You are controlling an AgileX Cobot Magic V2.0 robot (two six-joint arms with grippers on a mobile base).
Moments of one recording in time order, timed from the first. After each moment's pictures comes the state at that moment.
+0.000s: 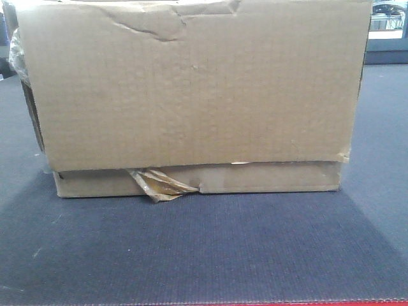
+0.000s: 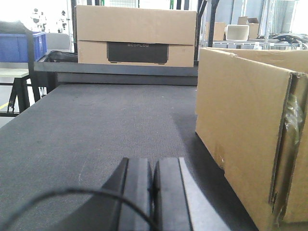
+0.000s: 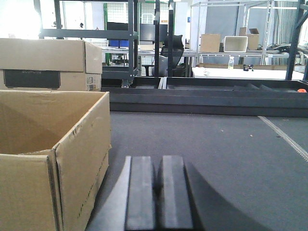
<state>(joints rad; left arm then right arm) 0.01 0.01 0.00 -0.03 0.03 0.03 0.14 0.05 -0.38 -0.08 0.33 0.09</state>
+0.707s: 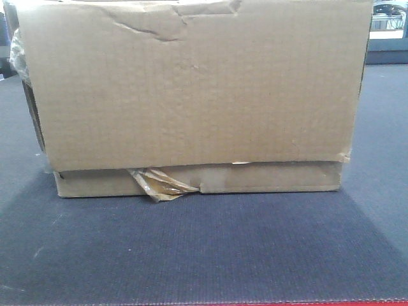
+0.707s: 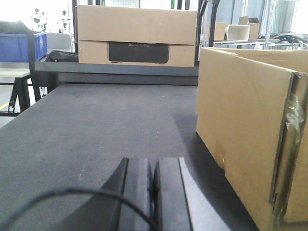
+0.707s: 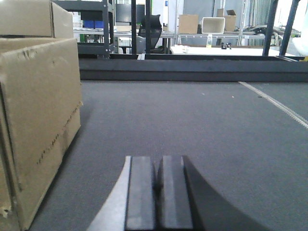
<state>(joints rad) 0.01 0.01 0.00 -0.03 0.03 0.03 0.00 0.01 0.00 0.10 0.05 -0.09</state>
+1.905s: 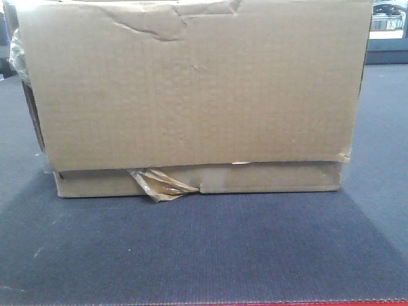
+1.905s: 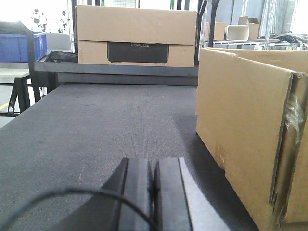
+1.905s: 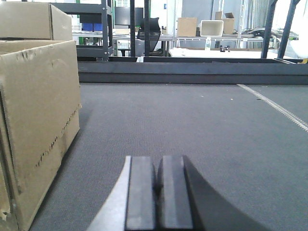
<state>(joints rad) 0.01 0.01 0.00 -0.03 0.03 0.03 0.00 0.00 0.00 0.11 0.04 -0.09</state>
